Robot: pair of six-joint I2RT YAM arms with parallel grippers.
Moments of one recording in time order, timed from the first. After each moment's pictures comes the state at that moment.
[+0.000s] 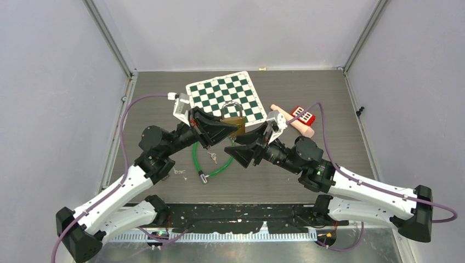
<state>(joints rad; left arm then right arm) -0.73 0.89 0.78 0.52 0.47 -0.68 1.10 0.89 0.74 0.35 -0.03 0.38</state>
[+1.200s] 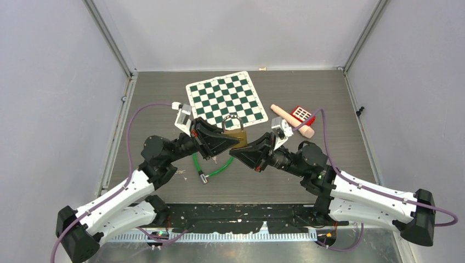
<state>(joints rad) -0.76 0.86 0.68 0.63 0.51 -0.74 1.09 0.84 0.64 0.45 -0.16 0.40</state>
